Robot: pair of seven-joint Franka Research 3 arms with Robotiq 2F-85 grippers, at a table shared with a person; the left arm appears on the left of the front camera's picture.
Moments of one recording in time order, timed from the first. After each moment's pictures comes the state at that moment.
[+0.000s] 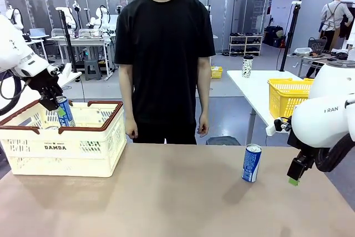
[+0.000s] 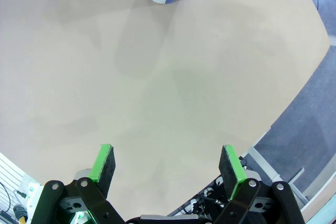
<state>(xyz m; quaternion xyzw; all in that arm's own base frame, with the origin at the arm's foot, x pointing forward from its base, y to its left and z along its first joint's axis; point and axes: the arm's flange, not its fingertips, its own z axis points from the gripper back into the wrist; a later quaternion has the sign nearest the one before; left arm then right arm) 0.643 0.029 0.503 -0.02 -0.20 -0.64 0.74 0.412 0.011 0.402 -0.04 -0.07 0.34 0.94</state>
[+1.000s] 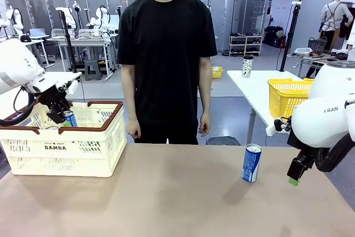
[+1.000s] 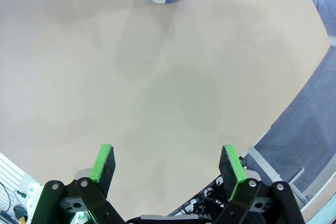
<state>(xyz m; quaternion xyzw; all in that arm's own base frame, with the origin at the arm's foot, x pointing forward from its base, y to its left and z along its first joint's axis) 0.701 0.043 0.424 -0.07 -0.17 -0.66 0.73 0.412 0.011 0.402 -0.04 -0.07 0.34 0.94</state>
